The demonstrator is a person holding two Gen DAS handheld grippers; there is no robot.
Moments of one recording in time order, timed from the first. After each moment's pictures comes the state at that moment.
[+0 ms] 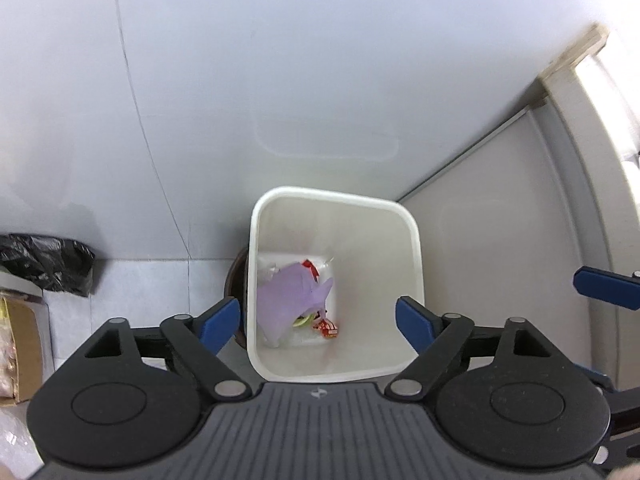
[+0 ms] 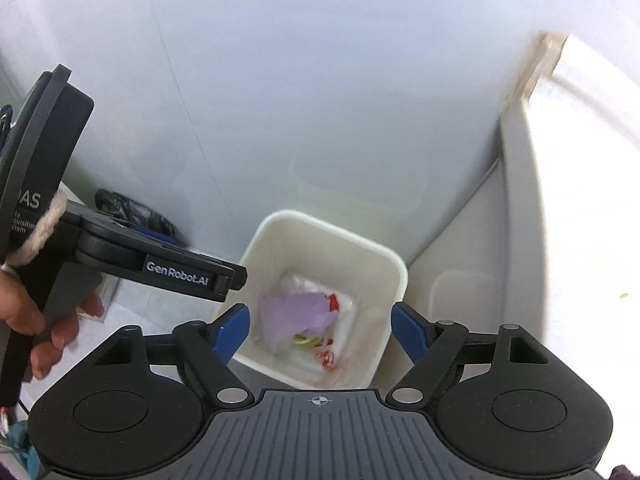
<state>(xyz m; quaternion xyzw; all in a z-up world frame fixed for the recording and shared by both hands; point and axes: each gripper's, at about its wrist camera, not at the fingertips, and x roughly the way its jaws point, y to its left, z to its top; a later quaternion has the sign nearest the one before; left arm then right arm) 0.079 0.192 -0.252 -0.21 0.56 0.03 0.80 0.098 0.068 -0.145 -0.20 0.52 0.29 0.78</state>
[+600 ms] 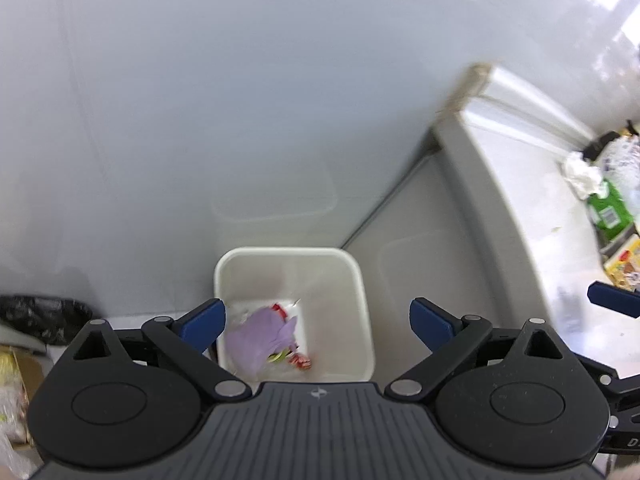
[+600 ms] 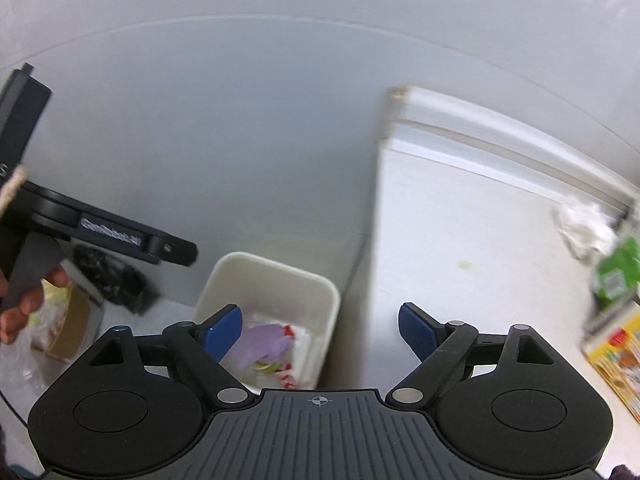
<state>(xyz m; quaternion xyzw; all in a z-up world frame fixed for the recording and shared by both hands) 0.079 0.156 -0.175 -0.17 0.50 -0.01 0.85 0.079 -0.026 -0.068 -0.15 0.47 0.23 0.84</state>
